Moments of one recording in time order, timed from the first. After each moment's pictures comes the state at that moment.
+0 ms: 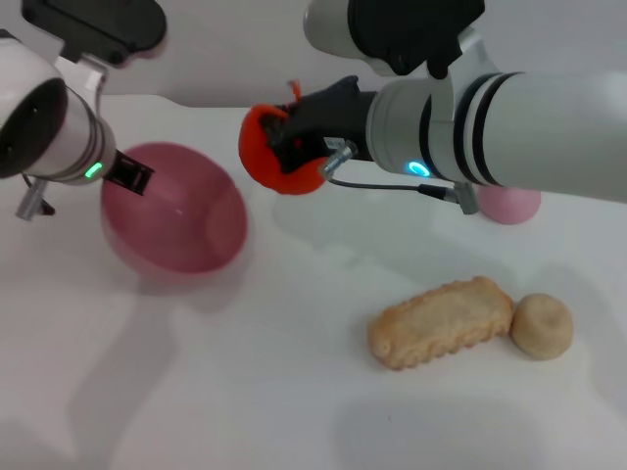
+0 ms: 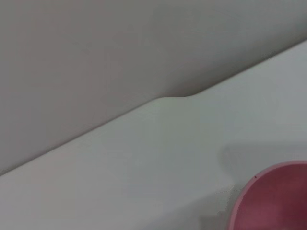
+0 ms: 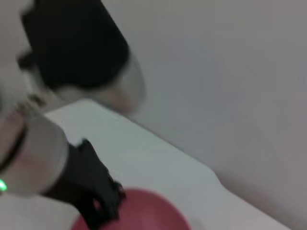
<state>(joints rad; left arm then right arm) -0.58 -2.07 1.75 1.41 0.04 -1.26 -0.13 0.53 2.08 -1.97 -1.59 0.46 0.80 -0.05</state>
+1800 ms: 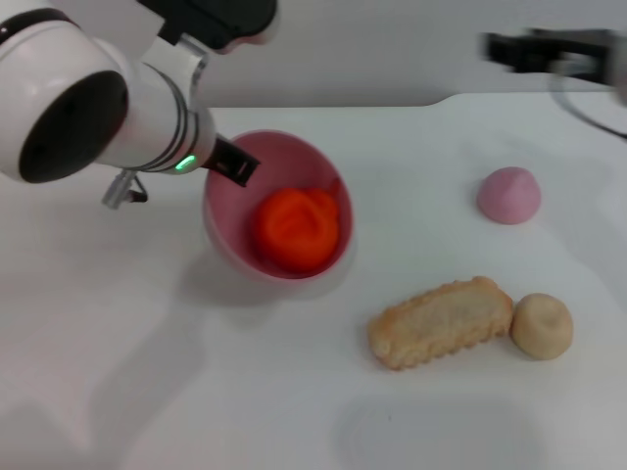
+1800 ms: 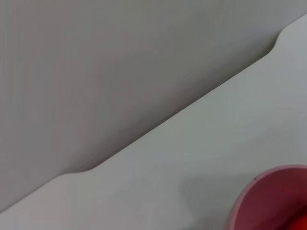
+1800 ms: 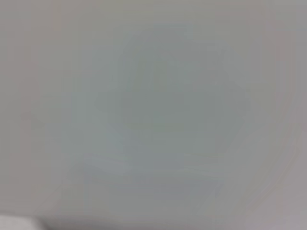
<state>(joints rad) -0.62 -2.07 1.87 1.55 -0.10 -1.25 -0.11 0.33 2.08 -1.58 -1.62 0.43 0.79 0.01</state>
